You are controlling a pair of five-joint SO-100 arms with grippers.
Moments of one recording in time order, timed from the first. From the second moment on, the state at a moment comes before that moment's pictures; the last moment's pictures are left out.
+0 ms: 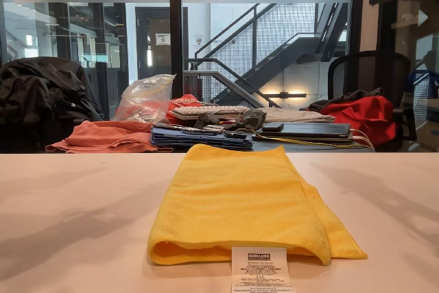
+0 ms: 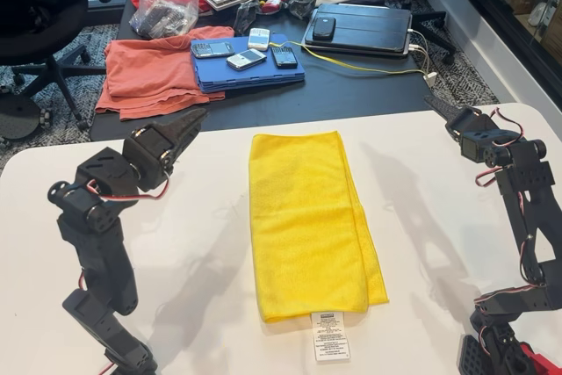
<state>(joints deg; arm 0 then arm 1) -8.9 123.3 86.1 61.9 -37.0 38.4 94.5 16.6 88.3 16.6</state>
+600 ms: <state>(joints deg) -8.7 108.2 112.7 60.6 -37.2 38.8 94.5 16.6 88.3 16.6</state>
